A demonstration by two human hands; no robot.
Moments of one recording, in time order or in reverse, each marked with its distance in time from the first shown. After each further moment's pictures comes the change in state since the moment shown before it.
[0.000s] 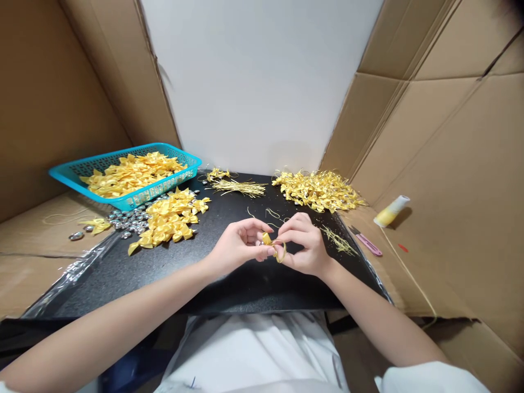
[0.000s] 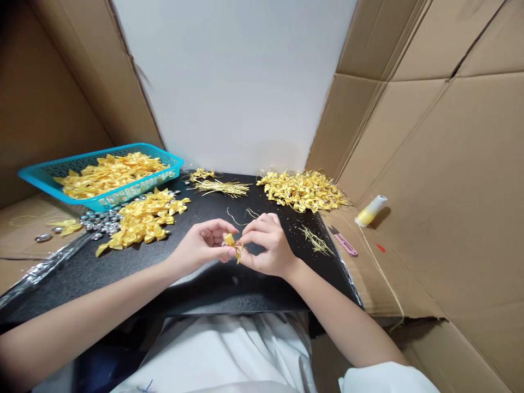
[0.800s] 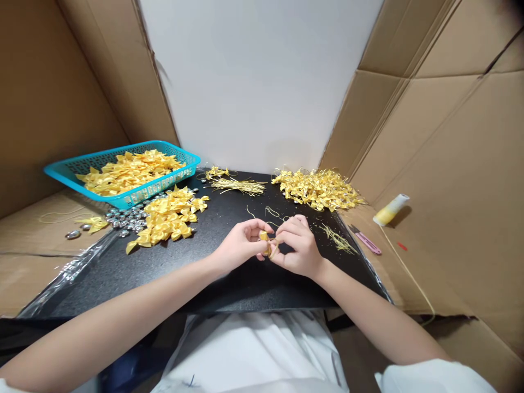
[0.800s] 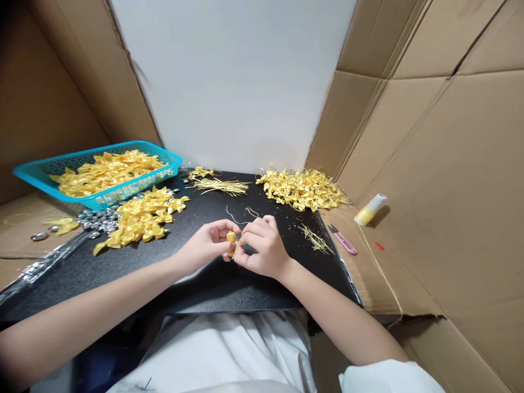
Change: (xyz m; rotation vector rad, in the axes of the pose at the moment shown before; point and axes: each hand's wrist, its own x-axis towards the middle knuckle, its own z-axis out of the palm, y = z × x) left_hand 0.007 -0.003 0.007 -0.004 0.033 -0.093; right_hand -0.010 0.000 0.015 -0.142 -0.052 0.035
